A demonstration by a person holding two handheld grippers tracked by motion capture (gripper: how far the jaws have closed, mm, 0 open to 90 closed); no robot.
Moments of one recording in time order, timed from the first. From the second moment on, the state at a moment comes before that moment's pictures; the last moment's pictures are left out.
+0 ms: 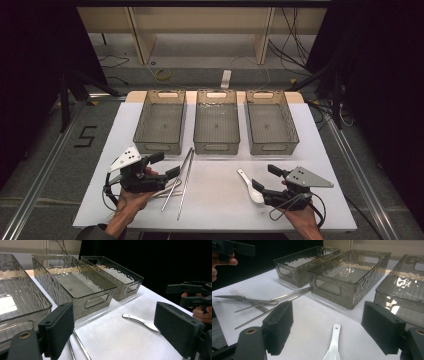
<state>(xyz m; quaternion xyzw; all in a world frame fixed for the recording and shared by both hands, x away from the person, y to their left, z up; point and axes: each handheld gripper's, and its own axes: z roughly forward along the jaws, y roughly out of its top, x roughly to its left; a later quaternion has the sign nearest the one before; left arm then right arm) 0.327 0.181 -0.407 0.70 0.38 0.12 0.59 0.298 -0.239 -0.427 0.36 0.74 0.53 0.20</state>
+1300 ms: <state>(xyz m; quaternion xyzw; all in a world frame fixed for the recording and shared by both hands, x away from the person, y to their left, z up) 0.409 0.141 -0.425 0.84 0.45 0.07 0.28 0.300 -0.238 -0.431 0.36 0.76 0.51 0.19</state>
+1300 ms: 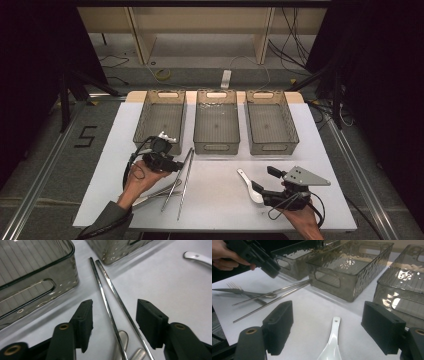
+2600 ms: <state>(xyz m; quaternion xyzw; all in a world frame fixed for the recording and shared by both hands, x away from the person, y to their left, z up) 0.429 0.130 -0.464 0.86 0.48 0.02 0.18 0.301 -0.236 -0.432 0.37 0.76 0.50 0.18</state>
